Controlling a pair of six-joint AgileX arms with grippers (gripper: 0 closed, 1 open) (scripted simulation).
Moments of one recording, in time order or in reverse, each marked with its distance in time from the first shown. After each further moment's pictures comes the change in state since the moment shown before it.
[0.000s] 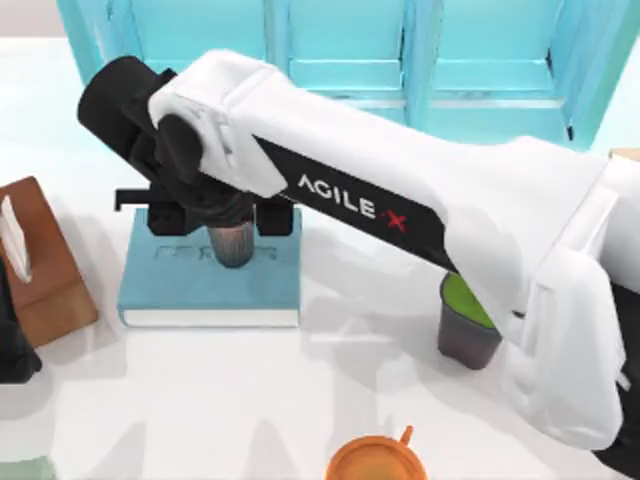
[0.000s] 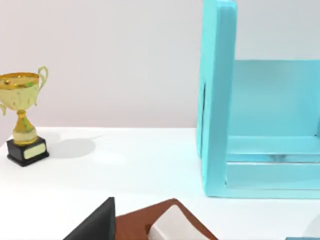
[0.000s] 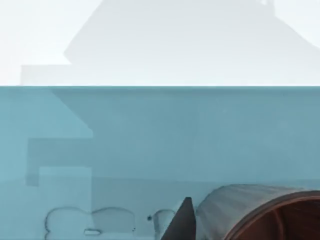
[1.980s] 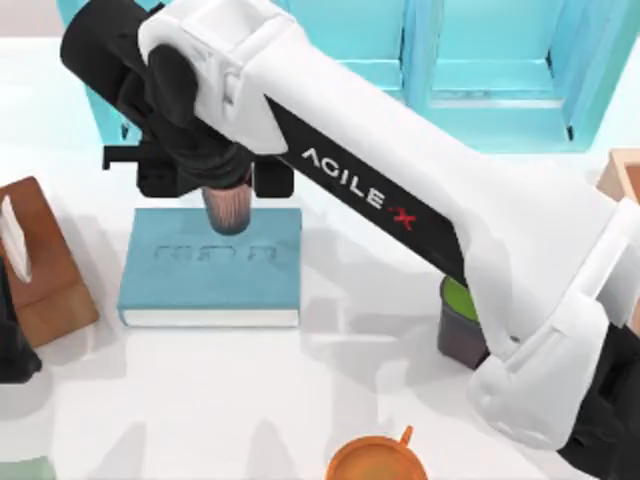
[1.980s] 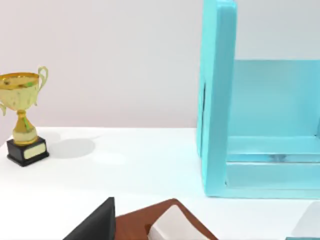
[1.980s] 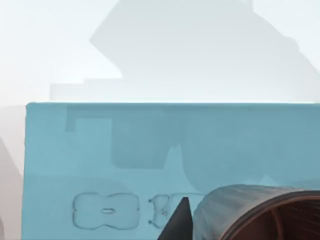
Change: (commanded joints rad) left arm 0.000 0.000 0.000 0.000 0.000 0.000; right arm -0.001 0.118 0.451 -0.313 0.002 -0.006
